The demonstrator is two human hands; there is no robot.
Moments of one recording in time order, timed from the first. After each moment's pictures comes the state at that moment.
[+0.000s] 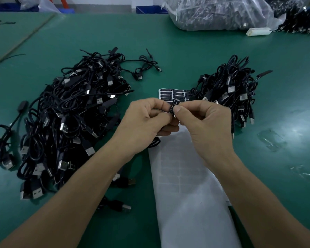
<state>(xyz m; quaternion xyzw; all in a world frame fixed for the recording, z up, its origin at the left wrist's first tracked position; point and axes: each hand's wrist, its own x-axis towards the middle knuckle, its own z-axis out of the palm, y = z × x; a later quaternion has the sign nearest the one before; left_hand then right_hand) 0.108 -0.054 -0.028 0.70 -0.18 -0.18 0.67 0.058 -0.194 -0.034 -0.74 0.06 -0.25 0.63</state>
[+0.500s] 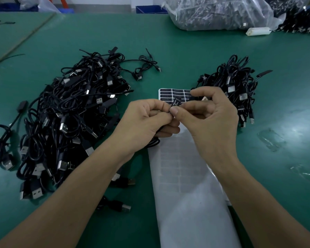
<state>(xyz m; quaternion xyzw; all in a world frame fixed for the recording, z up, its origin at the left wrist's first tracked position) 0.107 -0.053 -0.026 0.69 -0.17 -0.20 0.68 0.054 -0.196 -0.033 -0.74 0.08 -0.30 0.60</state>
